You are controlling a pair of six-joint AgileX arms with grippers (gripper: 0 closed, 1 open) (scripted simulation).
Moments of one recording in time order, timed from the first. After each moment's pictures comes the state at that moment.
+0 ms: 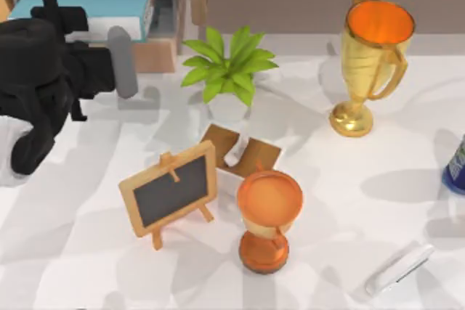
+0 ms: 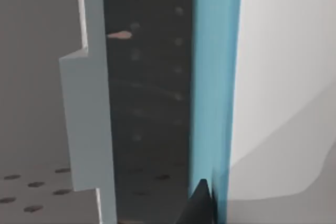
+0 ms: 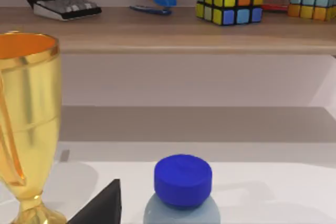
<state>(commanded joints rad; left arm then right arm) -0.24 1.76 0.72 0.78 -0.19 1.53 0.00 0.00 0.00 0.00 0.00 0.00</state>
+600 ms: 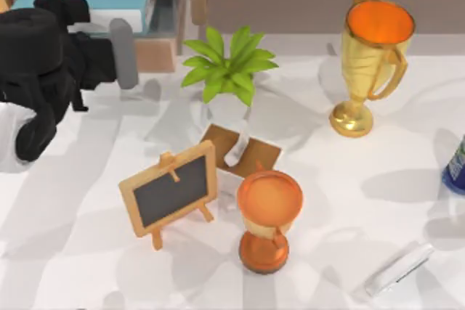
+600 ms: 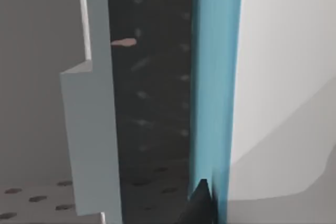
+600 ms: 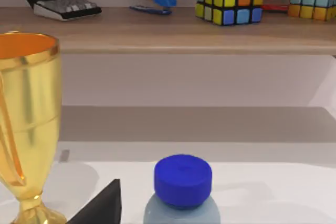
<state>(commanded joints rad) -0.23 1.81 0.78 0.77 -0.17 1.54 0.00 0.00 0.00 0.00 0.00 0.00</state>
